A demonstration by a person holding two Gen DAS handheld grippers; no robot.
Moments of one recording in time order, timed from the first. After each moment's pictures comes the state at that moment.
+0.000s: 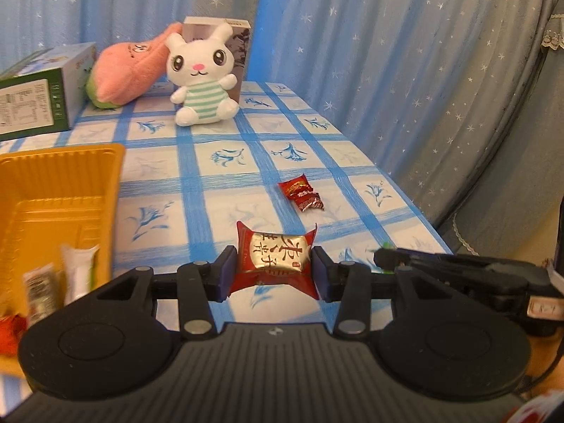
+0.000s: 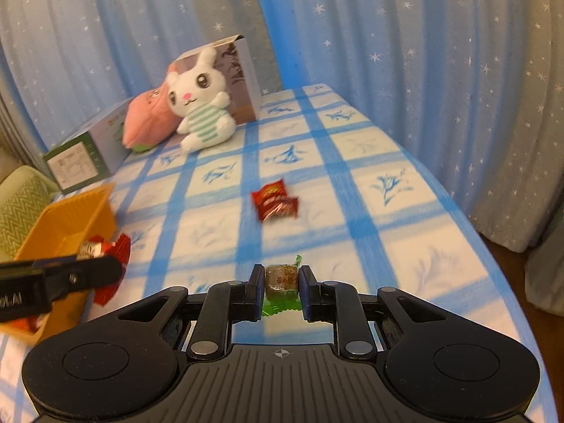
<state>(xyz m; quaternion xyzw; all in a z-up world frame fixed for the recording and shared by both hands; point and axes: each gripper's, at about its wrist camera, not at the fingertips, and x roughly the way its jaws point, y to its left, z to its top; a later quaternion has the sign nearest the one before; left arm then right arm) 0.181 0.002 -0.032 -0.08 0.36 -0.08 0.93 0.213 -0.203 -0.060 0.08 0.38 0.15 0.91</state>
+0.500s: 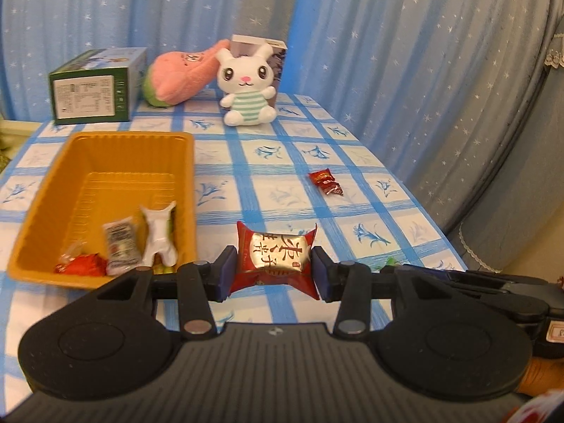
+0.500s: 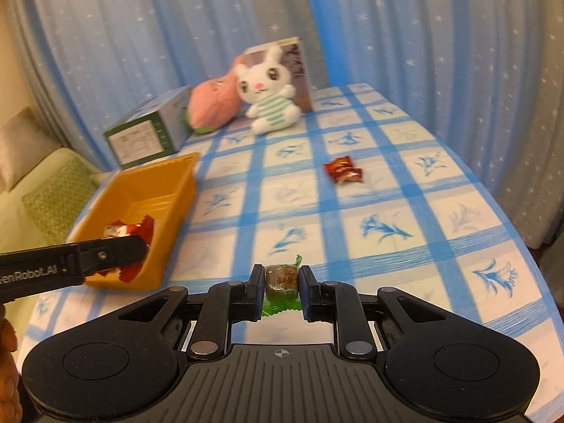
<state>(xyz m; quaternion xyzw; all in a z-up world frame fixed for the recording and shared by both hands) 0.079 0.046 0.002 -0.10 0.35 -0.04 0.93 0.110 -0.154 -0.019 0.07 0.37 0.20 0.90</state>
